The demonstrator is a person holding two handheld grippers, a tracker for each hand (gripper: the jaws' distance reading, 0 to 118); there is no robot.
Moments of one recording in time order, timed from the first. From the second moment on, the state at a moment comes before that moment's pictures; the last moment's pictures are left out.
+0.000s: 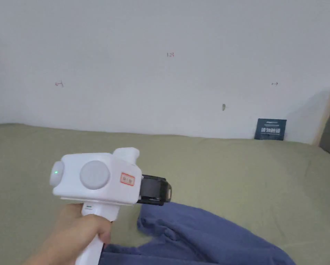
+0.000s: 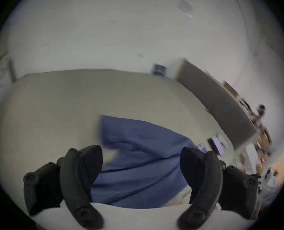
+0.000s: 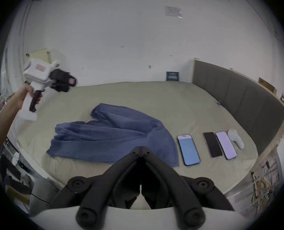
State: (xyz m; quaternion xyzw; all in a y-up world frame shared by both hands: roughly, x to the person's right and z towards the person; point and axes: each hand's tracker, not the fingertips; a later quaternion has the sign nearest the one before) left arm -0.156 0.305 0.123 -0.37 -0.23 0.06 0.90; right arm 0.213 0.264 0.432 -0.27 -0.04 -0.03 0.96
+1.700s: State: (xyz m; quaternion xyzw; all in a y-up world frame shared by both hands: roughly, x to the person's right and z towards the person) left arm -0.259 0.126 0.066 -0.57 -0.05 0.04 0.82; right arm 0.314 0.155 0.212 -0.51 -0.06 -0.11 0.85
